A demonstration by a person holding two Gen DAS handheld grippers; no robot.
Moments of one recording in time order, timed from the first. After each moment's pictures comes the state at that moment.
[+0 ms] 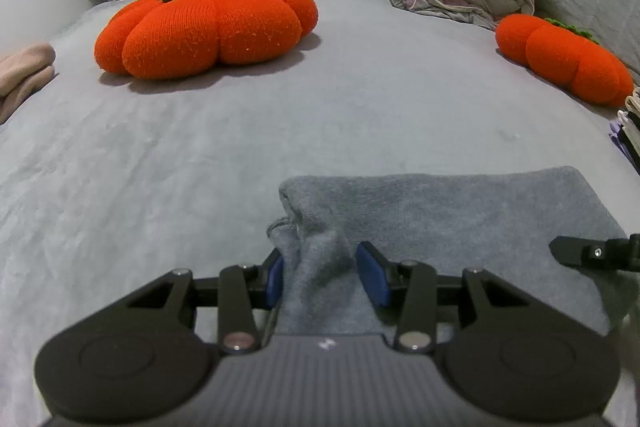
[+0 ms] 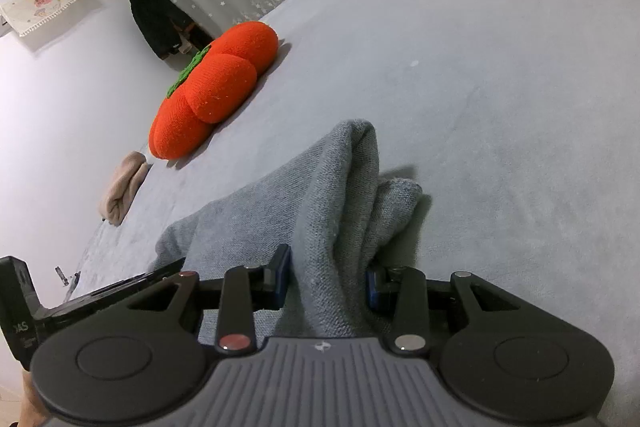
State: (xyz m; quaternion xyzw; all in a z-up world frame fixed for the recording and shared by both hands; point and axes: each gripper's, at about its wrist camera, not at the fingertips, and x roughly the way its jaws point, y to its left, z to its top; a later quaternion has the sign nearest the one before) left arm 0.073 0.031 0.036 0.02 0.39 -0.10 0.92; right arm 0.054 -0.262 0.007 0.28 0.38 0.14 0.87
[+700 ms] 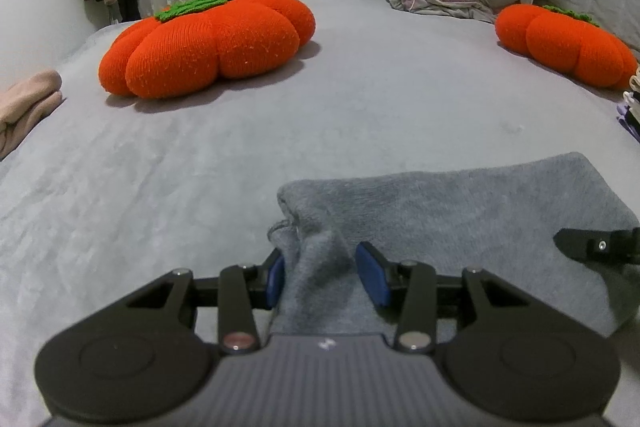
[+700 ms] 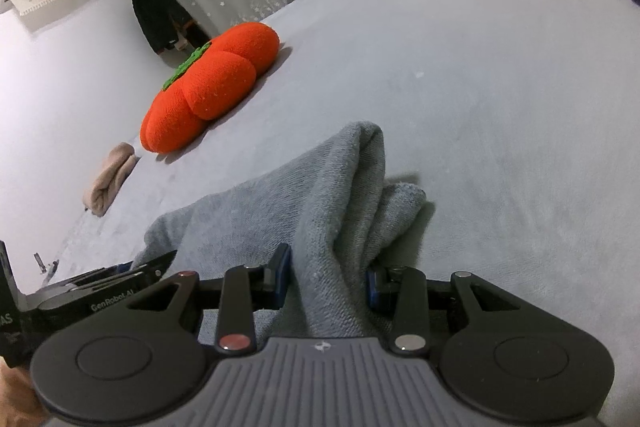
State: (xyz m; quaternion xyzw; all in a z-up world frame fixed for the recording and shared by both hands) left arm 0.068 0.020 0.036 0.06 0.37 -0.09 0.92; right arm 0.048 -0.247 0.013 0.24 0.37 0.12 0.89
